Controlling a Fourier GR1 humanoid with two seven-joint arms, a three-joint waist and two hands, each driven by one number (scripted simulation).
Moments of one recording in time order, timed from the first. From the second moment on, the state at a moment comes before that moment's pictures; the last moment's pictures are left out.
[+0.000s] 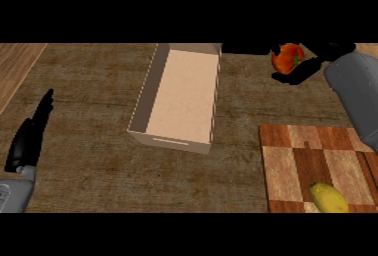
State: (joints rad) left arm -0.16 0.46 -0.02 -1.31 -0.09 0.22 0.06; right arm -1.11 -0.46 0.07 -0.39 0.71 -0.07 -0.95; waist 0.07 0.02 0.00
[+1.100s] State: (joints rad) left arm -0.15 0.45 0.02 -1.29 -0.11 0.19 0.06; right arm -1.45 -0.07 -0.03 -0.21 0.60 0.12 -0.64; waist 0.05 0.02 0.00
